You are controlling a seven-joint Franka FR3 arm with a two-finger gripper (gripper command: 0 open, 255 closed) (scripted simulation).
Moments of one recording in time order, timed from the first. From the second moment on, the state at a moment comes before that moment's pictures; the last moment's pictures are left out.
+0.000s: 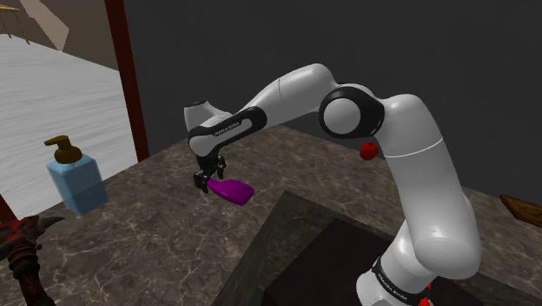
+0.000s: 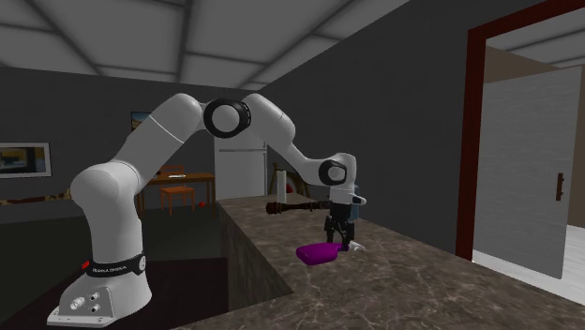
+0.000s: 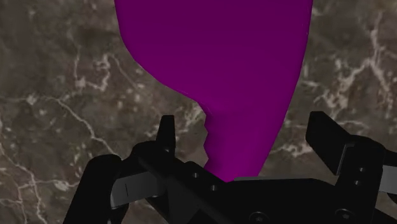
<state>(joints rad) 0.15 0.75 0.14 -1.50 -0.22 2.08 0.09</state>
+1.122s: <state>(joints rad) 0.15 0.70 0.15 -1.50 -0.21 2.03 0.08</state>
